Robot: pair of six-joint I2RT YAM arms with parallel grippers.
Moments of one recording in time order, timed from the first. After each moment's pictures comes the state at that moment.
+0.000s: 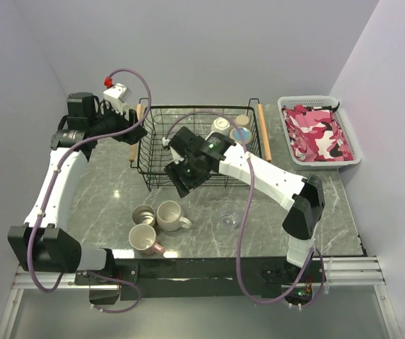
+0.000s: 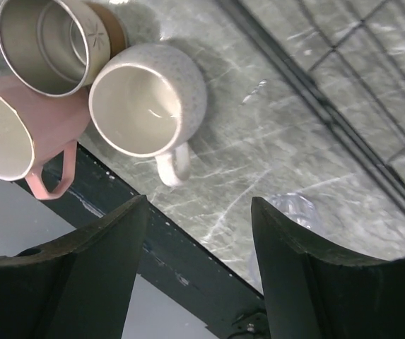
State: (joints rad) left arm -0.05 1.35 1.38 -0.54 0.57 0.13; right arm 0.95 1.83 1.83 -1.12 -0.07 0.25
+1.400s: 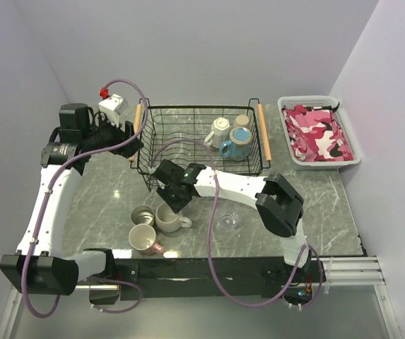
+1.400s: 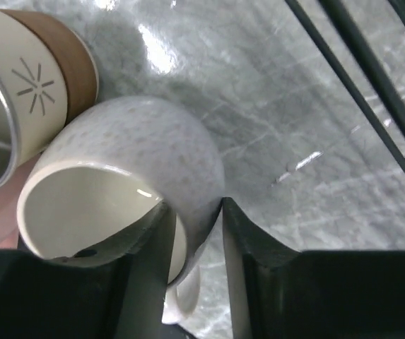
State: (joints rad) left arm -0.05 1.19 1.33 -0.68 0.56 0.16; right arm 1.06 1.99 1.58 -0.74 -0.01 0.25
